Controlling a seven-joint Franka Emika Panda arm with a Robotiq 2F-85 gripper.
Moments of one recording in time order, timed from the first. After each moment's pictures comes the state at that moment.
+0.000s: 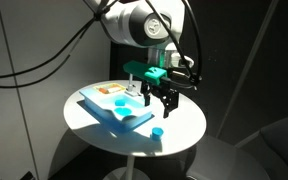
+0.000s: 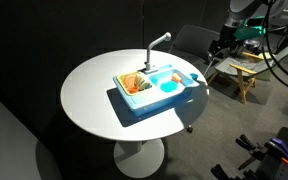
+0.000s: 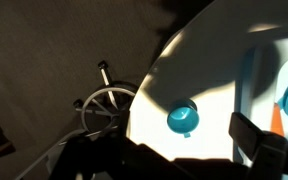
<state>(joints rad) -0.19 0.26 -0.18 -1.97 0.03 2.27 -0.06</state>
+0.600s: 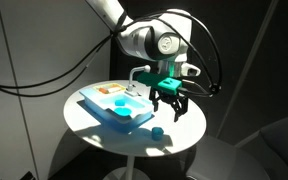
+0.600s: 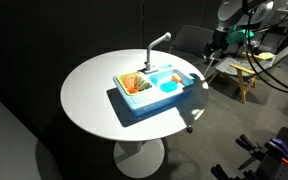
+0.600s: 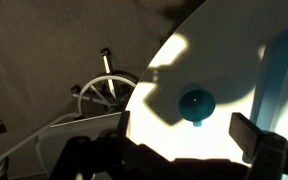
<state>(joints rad) -0.22 0.42 -0.17 -1.81 0.04 2.30 -0.17</state>
